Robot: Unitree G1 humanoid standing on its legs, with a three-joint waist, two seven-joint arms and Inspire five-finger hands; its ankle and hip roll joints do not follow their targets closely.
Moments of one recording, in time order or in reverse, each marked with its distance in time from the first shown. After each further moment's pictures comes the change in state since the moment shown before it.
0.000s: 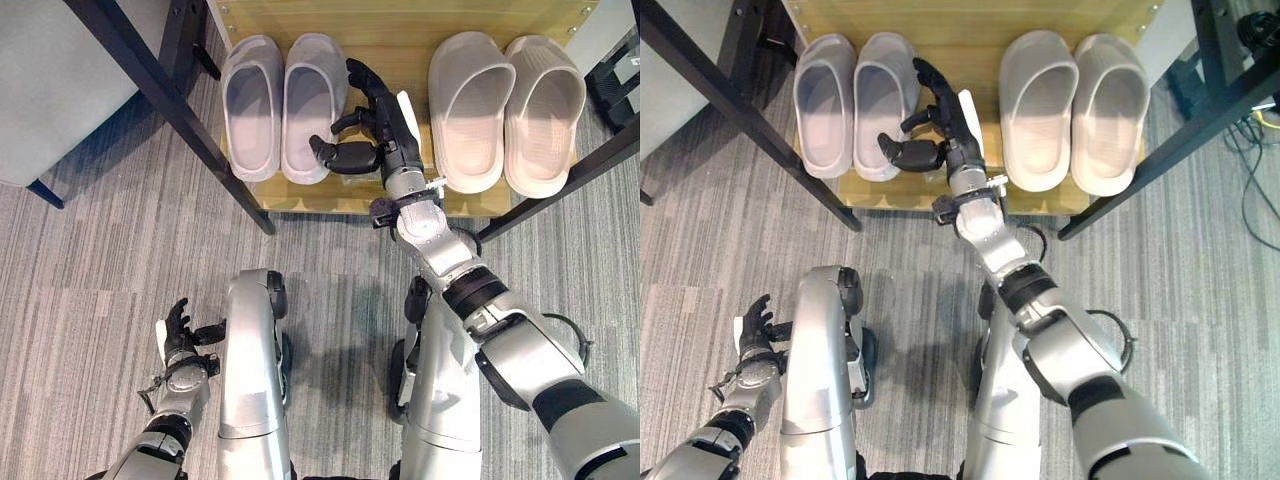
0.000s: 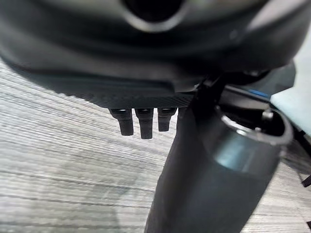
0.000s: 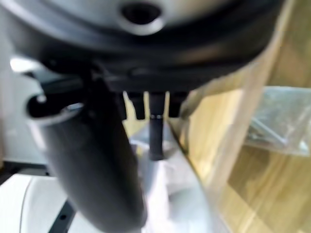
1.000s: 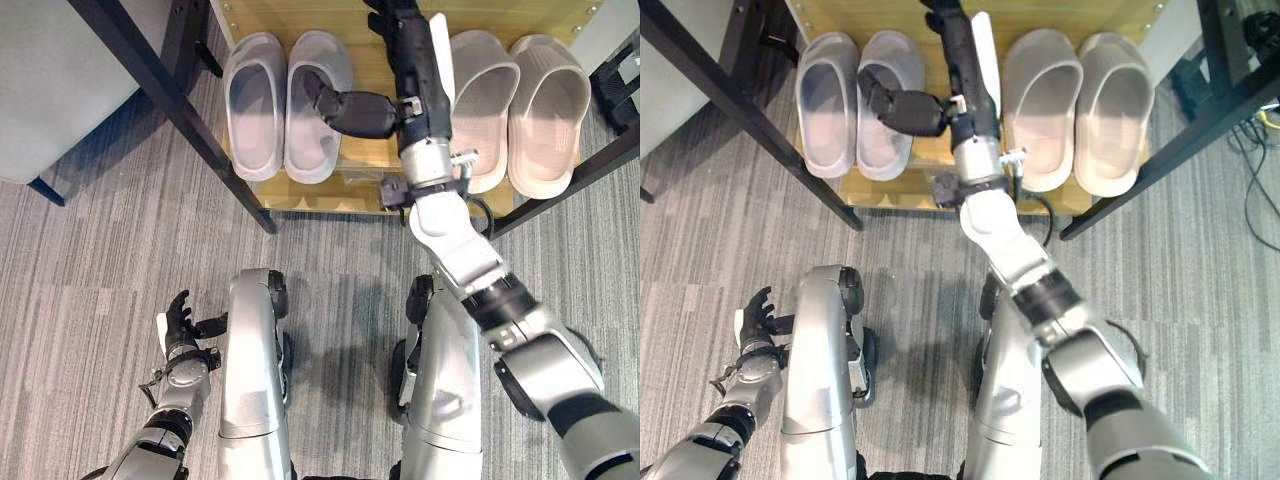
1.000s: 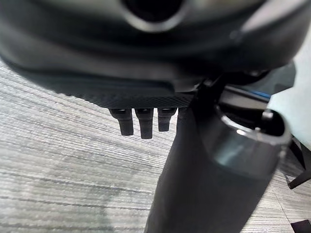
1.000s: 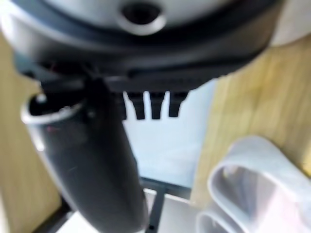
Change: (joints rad) left arm -0.009 0.000 0.040 -0.061 0.045 -0.011 0.028; right arm 0.260 -0.124 -0.166 -0.635 -0.279 -0.005 -0.133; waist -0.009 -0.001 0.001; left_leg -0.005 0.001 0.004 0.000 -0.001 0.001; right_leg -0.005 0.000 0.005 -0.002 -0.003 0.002
